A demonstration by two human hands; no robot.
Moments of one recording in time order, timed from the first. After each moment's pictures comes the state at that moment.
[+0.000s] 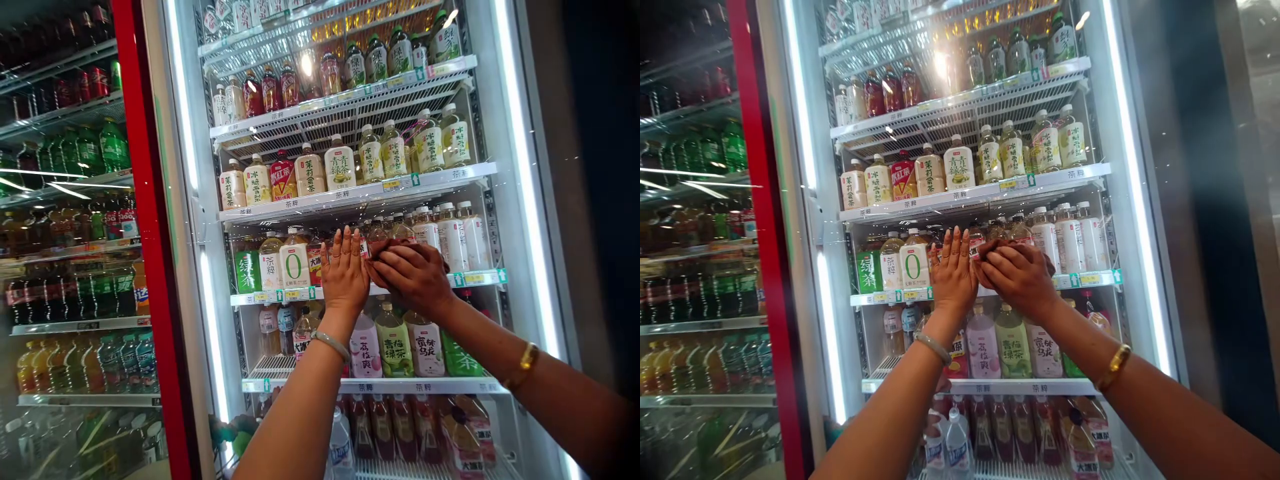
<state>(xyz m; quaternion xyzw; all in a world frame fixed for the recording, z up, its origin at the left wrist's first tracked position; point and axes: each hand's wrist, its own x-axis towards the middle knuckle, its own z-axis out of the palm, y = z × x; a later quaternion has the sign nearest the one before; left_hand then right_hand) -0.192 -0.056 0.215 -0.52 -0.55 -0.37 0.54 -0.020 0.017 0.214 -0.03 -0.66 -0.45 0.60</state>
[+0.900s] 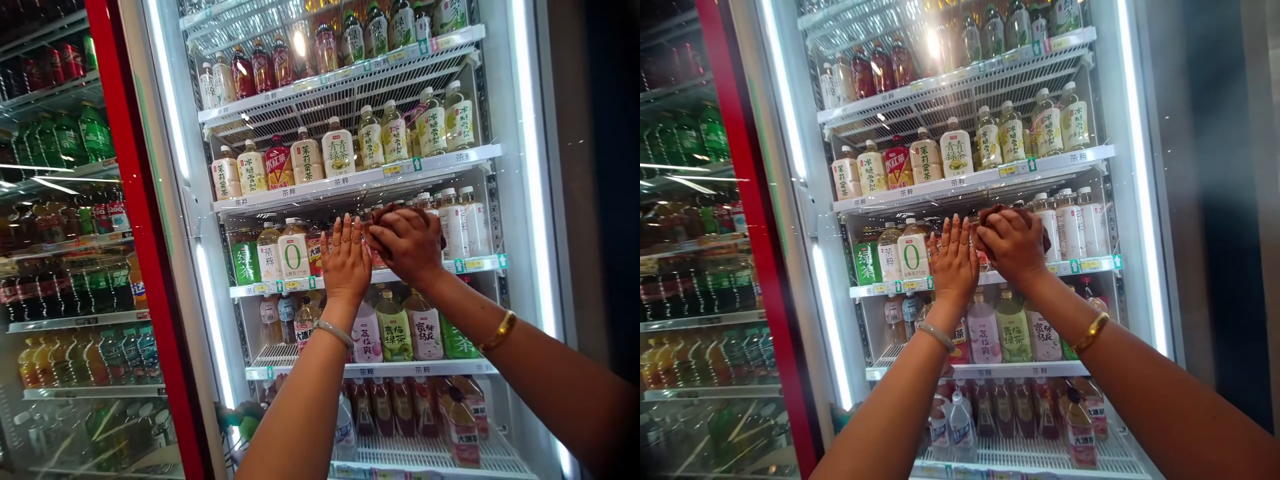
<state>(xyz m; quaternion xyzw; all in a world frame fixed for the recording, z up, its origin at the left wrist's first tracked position) -0.190 -0.057 0.214 -0.54 -0.56 -0.37 0.51 -0.039 0.013 0.237 -0.11 -0.64 -0.40 0.65</state>
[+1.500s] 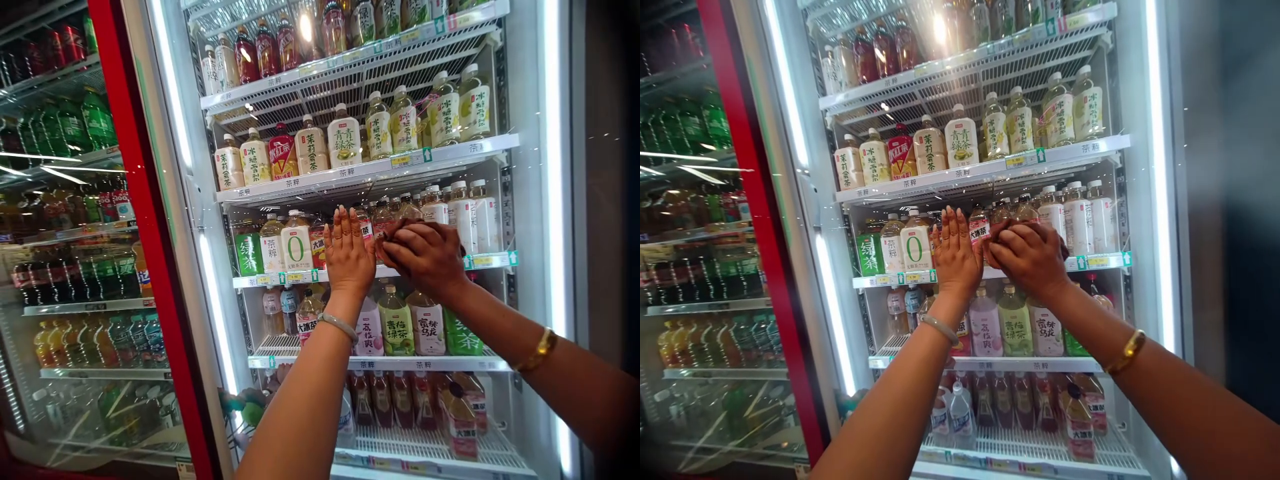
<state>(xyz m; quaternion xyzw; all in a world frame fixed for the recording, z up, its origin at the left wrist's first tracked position) -0.189 -0.050 0.214 -0.50 -0.57 -0.39 0.52 -0.019 0.017 0.211 -0.06 -0.64 -0.45 0.62</state>
